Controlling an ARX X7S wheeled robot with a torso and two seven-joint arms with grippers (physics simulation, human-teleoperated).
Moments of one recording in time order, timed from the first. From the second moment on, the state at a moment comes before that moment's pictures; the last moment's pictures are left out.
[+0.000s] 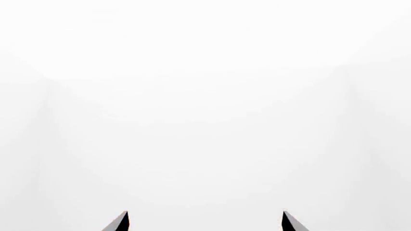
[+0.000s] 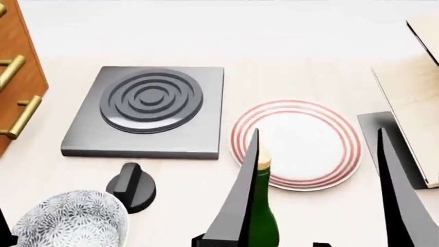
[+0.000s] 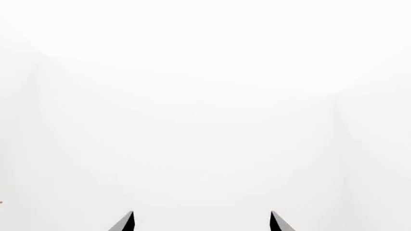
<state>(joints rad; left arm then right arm) -1.39 -1.14 1.74 1.04 -0.58 0.09 -1.50 0.05 0.00 -0.21 -1.05 -0.29 0.43 0.06</state>
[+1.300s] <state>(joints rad) -1.47 -1.12 1.82 0.97 -0.65 -0.08 -1.53 0.05 0.00 -0.24 -1.05 -0.32 0.44 0.06</state>
